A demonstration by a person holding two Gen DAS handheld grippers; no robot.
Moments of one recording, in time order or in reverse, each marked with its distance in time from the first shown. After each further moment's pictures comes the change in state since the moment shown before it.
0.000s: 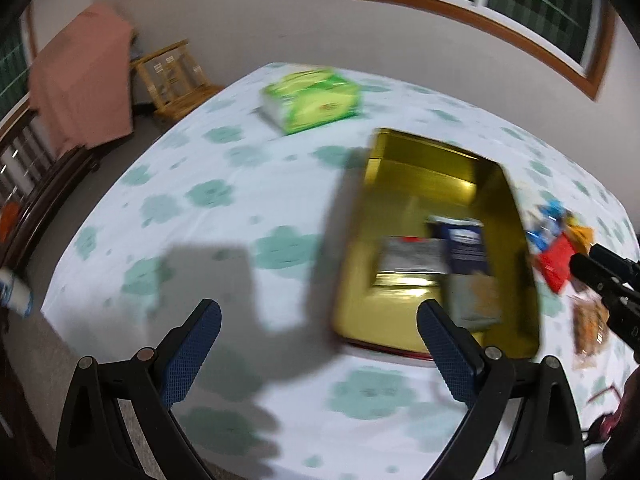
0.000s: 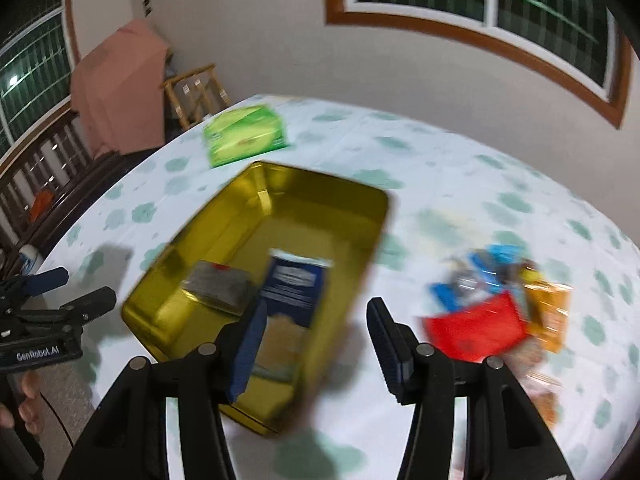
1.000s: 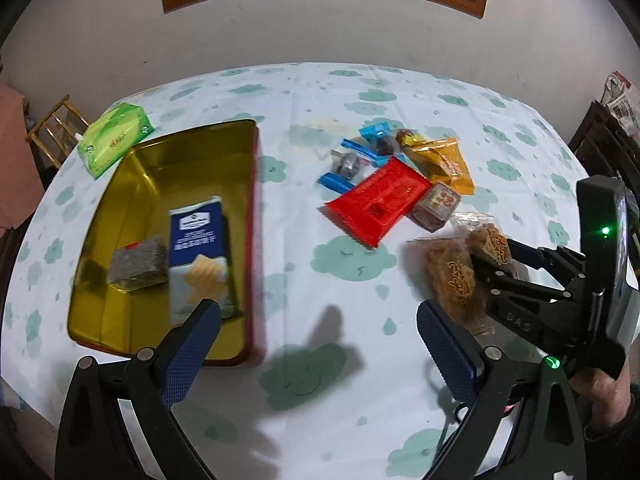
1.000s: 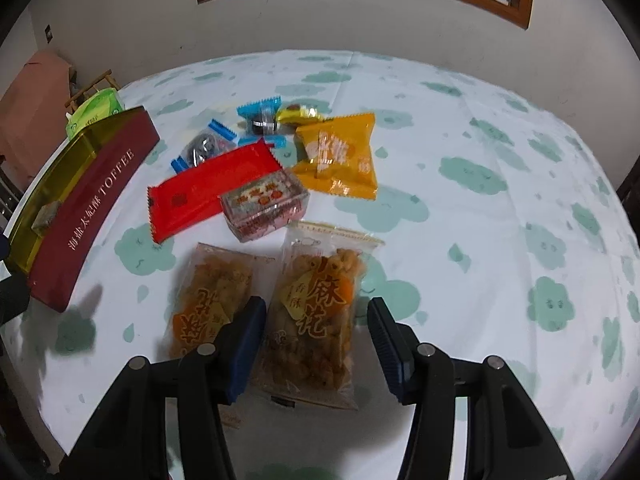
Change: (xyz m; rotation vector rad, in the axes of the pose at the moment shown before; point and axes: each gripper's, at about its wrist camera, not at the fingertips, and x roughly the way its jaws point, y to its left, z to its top) left arm -0.004 -0.204 -0.030 0.303 0.056 -0.202; right arm 0.011 -0.169 -0.108 0.199 0.111 -0.175
